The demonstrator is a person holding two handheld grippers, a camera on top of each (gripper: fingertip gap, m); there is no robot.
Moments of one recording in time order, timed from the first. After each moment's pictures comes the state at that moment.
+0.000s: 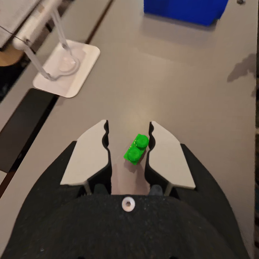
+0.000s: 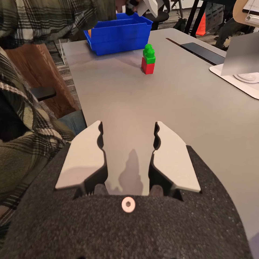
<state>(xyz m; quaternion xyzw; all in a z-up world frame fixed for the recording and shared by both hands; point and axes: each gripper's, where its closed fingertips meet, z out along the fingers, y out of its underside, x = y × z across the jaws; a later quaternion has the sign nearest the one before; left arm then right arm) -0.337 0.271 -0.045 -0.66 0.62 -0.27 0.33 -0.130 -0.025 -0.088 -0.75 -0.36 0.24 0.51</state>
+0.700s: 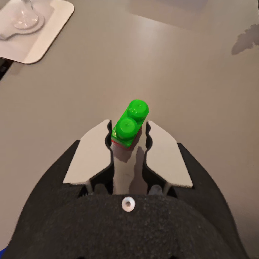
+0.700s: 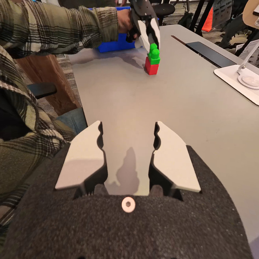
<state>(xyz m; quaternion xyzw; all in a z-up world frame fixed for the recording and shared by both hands) -0.363 0.259 -0.141 -0.66 0.63 -0.31 0.28 -0.143 -0.021 -0.080 -0.75 -0.38 0.23 0.49</state>
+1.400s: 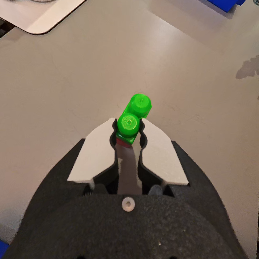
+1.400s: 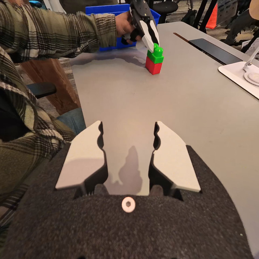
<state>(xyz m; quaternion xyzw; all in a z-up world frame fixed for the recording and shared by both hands) -0.359 0.260 -0.151 -0.73 0.55 -0.32 0.27 -0.144 -0.014 -0.089 -0.75 -0.38 0.24 0.48</state>
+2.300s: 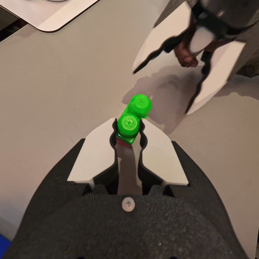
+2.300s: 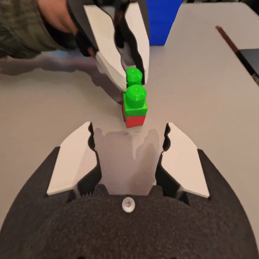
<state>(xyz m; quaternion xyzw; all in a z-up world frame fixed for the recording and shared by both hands) -0.357 0.259 -0.151 -0.75 0.52 -0.30 0.28 -0.316 0.235 -0.156 -0.72 -0.51 0.27 0.39</state>
